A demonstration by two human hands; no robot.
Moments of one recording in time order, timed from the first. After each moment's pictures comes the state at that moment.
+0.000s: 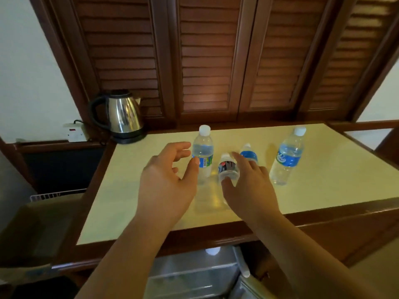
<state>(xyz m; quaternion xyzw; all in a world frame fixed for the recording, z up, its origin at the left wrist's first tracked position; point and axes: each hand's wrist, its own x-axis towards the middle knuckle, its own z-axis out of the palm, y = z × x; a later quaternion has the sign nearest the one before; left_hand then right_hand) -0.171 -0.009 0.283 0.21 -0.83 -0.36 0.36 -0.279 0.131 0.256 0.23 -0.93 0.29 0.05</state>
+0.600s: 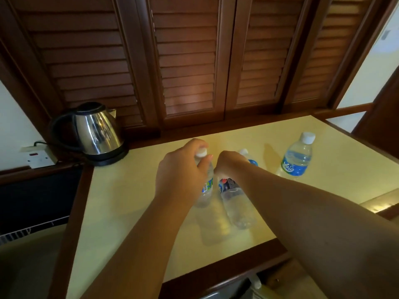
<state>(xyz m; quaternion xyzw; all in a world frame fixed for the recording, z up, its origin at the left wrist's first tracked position) -0.290 -0.077 0.284 0.15 -0.91 -0.27 0.29 -0.443 0.008 0.251 0.15 -0.97 0.03 -0.16</state>
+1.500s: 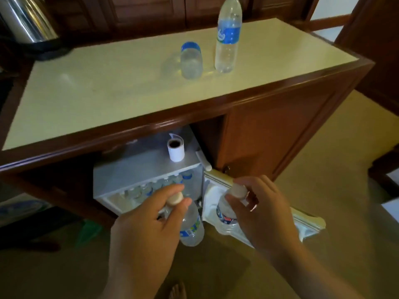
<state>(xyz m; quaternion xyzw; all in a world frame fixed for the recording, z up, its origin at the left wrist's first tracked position) 0.013 0.166 0.130 0.18 -0.90 -0.36 0.18 -0.091 0.357 0.083 0.15 -0.90 0.42 0.03</state>
